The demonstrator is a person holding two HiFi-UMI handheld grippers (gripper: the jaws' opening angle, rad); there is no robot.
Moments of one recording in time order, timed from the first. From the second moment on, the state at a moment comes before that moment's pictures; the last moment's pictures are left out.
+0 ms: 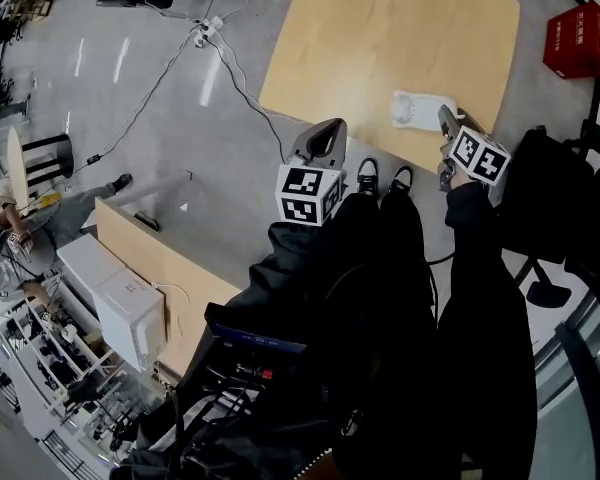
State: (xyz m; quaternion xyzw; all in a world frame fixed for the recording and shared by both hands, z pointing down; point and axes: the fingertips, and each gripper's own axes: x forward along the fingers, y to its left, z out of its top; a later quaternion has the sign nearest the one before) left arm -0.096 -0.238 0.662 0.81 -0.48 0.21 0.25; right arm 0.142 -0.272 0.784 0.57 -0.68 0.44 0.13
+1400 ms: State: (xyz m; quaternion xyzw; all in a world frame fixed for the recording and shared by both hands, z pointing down) left arm -0.023 -0.302 0.485 0.88 -0.46 0.08 0.13; right arm 0.172 -0.249 0.500 0.62 -0.76 0.19 0.04
